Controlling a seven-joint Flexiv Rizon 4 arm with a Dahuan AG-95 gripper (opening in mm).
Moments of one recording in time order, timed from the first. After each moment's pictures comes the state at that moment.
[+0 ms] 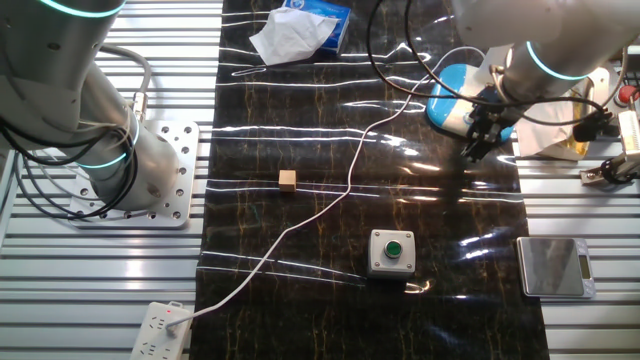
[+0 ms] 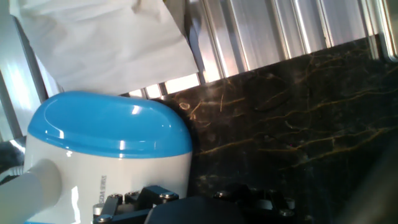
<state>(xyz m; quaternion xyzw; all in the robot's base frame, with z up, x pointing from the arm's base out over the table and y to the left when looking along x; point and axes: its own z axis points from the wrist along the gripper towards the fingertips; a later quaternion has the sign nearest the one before) 0.645 0.066 0.027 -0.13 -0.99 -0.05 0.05</state>
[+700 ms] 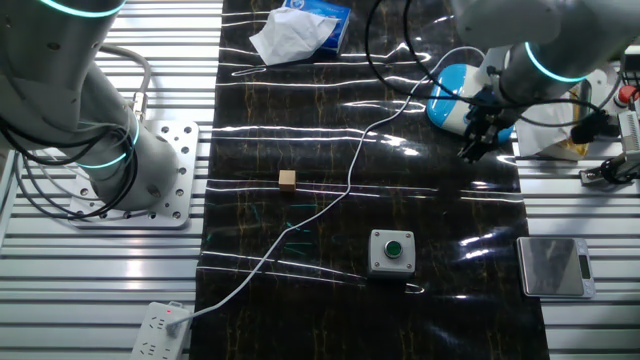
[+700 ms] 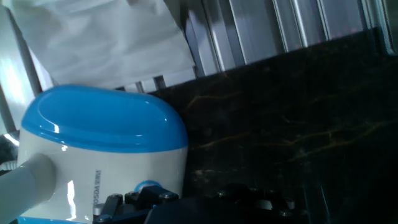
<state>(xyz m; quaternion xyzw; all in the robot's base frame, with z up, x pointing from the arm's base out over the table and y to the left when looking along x) 0.642 0.065 0.023 -0.13 -0.99 -0.05 0.04</state>
